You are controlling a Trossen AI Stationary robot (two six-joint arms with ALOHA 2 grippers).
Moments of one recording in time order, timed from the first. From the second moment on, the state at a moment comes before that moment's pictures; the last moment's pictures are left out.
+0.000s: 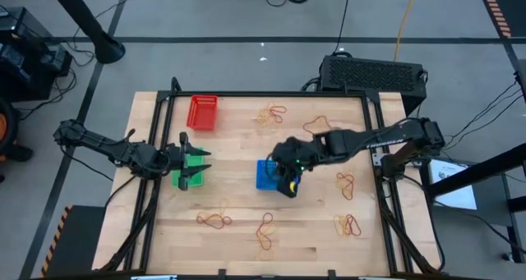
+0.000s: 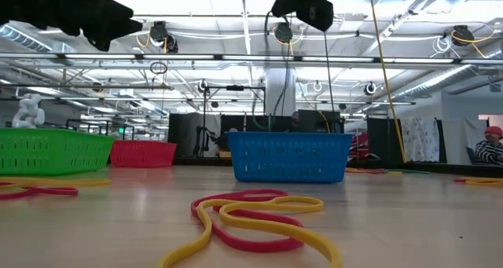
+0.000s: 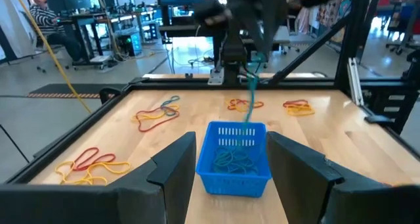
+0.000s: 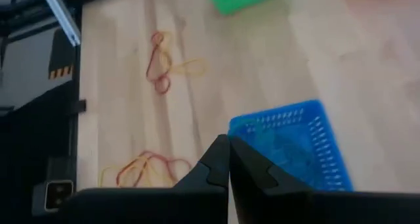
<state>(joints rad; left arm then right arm) -0.33 0.44 0.25 0.12 -0.39 0.01 0.13 1.61 1.45 -0.68 0.00 0.45</state>
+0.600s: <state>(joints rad) -0.33 0.44 0.25 0.15 -0.39 0.01 0.12 1.61 1.14 -0.44 0.08 0.56</state>
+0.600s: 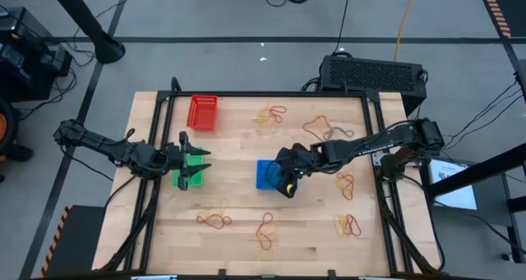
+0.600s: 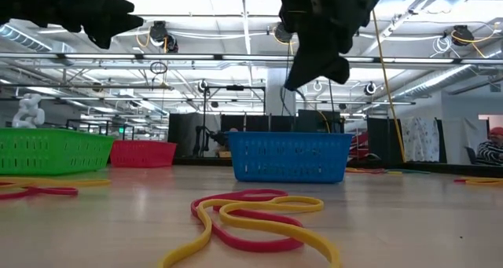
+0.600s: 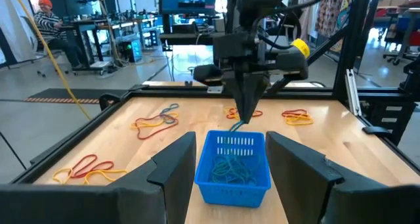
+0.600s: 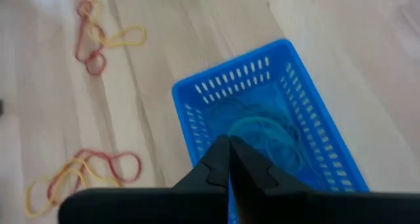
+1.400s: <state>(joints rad) -0.33 0.44 0.25 0.15 -0.39 0.01 0.06 1.58 1.12 -0.53 0.07 0.53</state>
